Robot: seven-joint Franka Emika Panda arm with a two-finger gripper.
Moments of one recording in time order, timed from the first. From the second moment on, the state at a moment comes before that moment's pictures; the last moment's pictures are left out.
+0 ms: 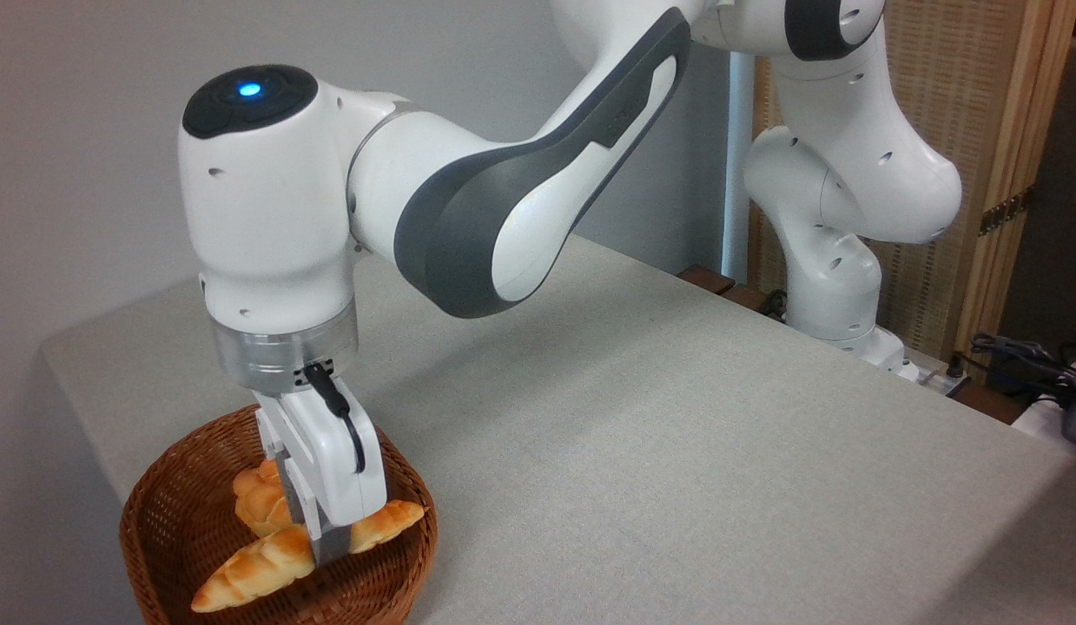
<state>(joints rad) 0.09 0.39 -0.04 -1.46 -0.18 1.95 0.97</state>
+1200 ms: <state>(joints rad) 0.15 0.21 -0.07 -1.40 -0.12 1.67 0.94</state>
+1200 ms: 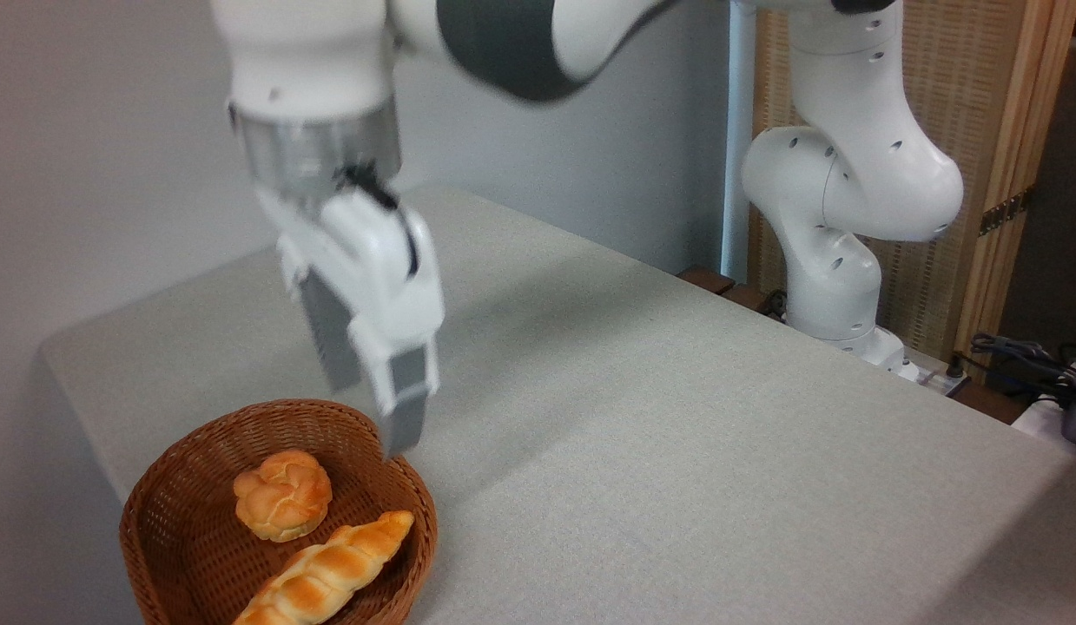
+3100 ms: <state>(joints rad) 0.00 0.01 -0.01 -1.61 -0.02 1.62 0.70</state>
